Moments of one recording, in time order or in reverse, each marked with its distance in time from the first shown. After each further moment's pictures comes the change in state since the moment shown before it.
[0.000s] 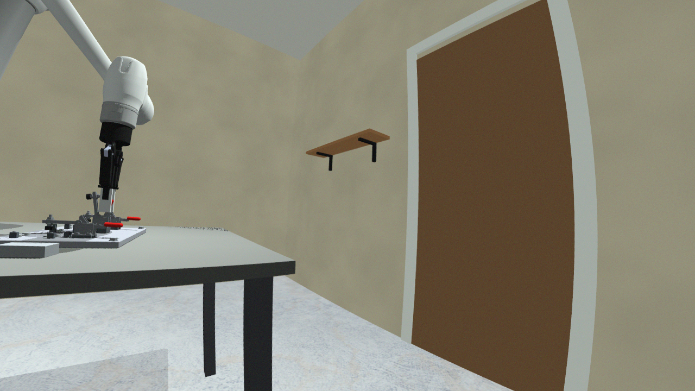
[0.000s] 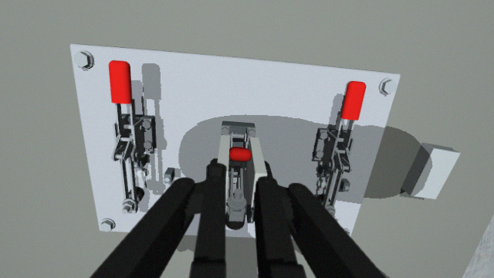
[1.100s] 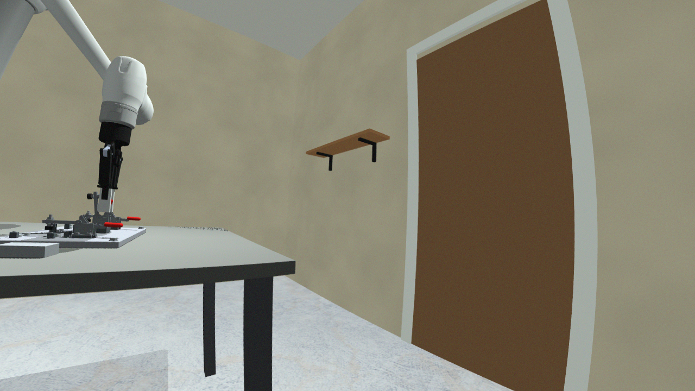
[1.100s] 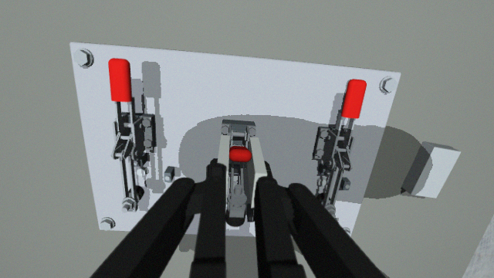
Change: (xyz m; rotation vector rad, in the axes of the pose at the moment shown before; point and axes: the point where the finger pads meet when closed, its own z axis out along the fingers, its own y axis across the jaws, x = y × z) arm -0.002 0.000 0.000 0.000 0.000 0.000
